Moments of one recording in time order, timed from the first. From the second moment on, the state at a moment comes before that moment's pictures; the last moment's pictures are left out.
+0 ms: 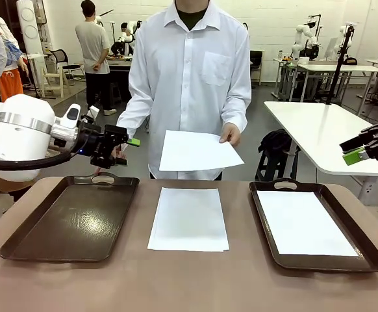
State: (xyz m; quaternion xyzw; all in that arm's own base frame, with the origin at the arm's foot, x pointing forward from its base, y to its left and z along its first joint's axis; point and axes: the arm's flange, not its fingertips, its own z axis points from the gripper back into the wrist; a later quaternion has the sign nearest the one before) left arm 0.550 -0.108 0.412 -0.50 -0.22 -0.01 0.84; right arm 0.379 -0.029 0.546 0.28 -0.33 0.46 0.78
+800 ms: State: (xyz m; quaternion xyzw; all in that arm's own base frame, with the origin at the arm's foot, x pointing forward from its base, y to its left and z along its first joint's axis) left arm 0.576 -0.167 0.409 -0.58 -0.19 -0.02 0.80; right arm 0.379 -0.029 0.546 0.28 -0.33 0.46 0.78
